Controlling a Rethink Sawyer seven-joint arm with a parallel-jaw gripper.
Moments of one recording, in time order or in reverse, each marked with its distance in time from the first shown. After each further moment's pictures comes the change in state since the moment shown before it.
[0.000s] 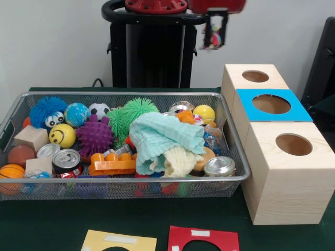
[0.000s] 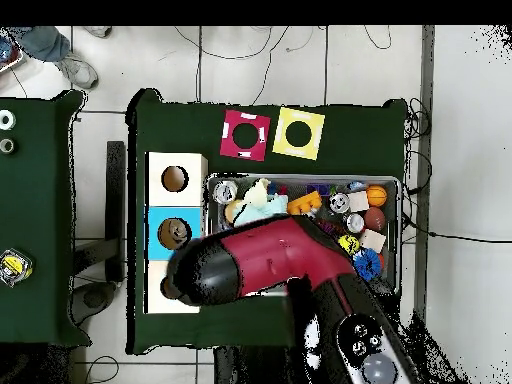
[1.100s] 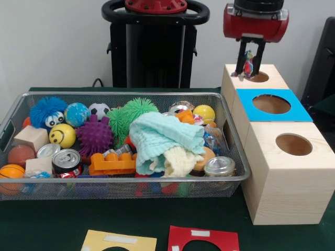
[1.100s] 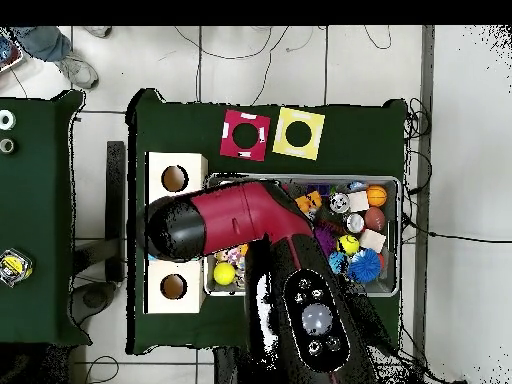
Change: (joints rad) arm 0.258 0.177 -0.275 -0.265 0.055 -0.023 0.190
